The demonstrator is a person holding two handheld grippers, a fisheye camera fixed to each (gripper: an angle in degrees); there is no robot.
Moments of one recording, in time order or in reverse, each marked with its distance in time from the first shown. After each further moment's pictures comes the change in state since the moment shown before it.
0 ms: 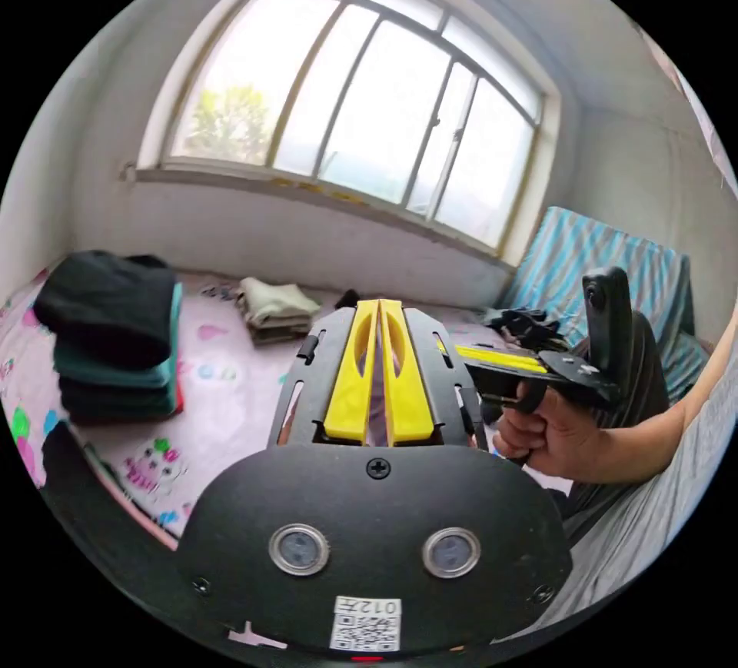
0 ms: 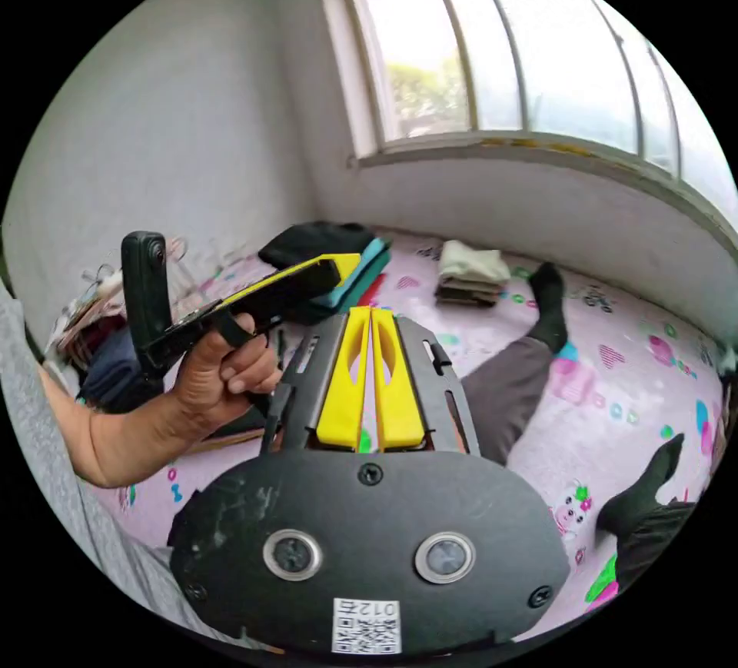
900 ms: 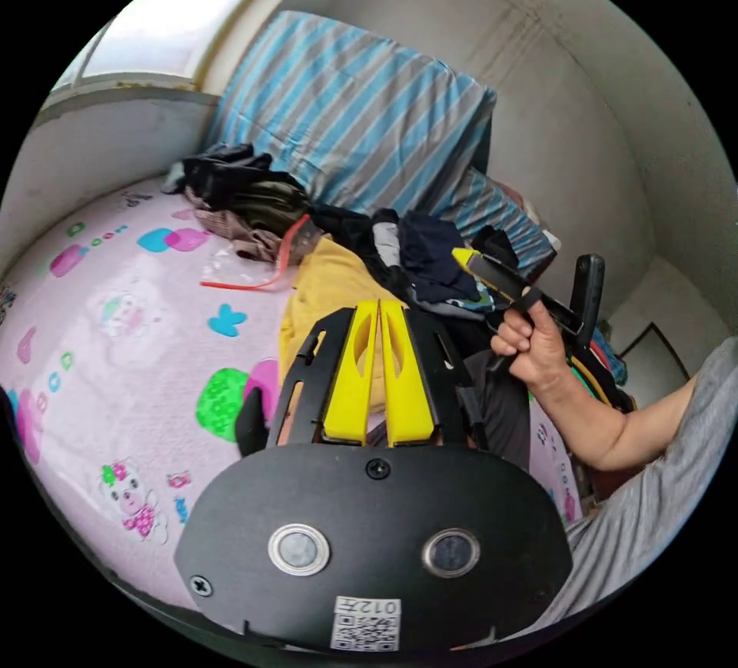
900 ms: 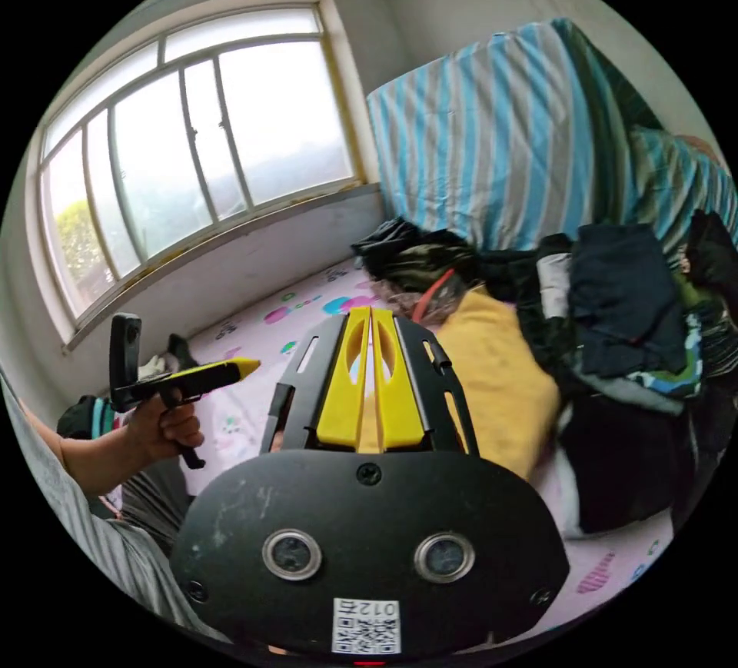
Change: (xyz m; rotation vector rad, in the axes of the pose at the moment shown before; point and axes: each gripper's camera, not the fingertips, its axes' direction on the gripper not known) left arm 0.599 -0.109 0.215 -0.646 1.000 0.342; right arm 0.259 0.577 -0.541 0.330 1.014 0.716
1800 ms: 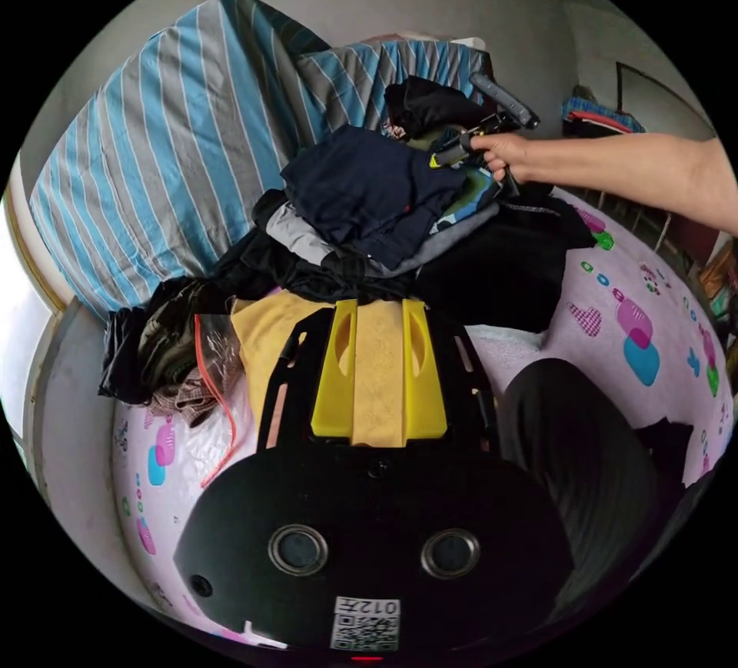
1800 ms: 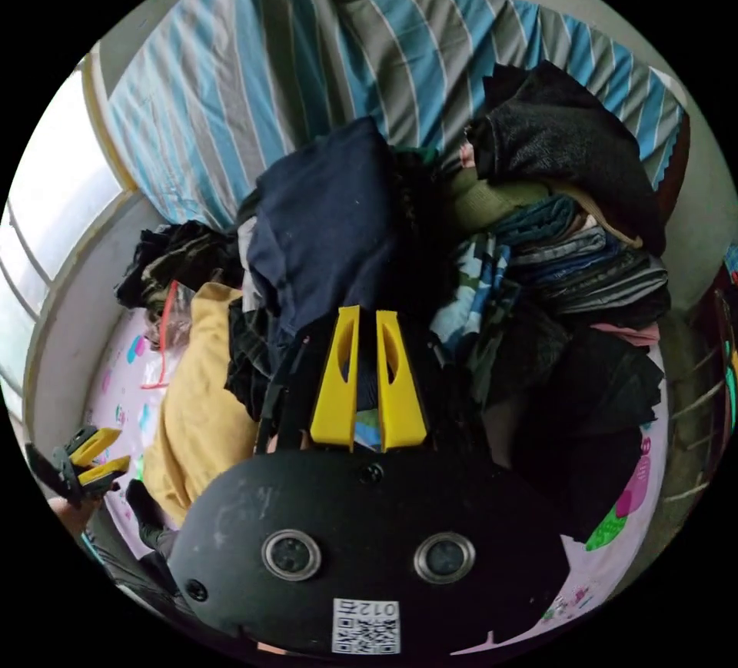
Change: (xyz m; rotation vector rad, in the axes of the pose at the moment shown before) left arm 0.330 -0.184 0.271 -0.231 -0.197 0.791; right arm 0.618 0.066 0.041 -0.226 0.491 0.385
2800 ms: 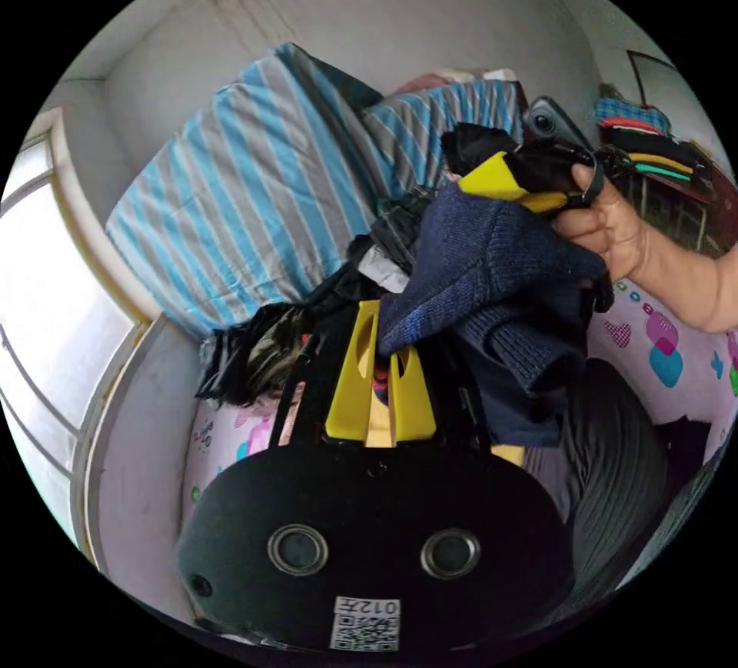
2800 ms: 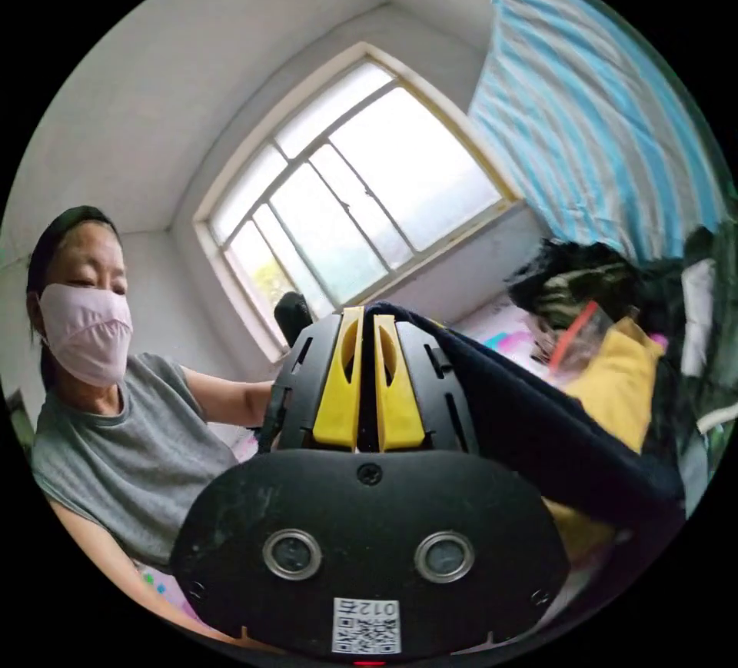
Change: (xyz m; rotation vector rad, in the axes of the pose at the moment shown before) left arm 0.074 0.009 -0.251 0.090 -0.282 -0.013; right arm -0.127 -0.008 -0.044 0.089 -1.407 -0.408
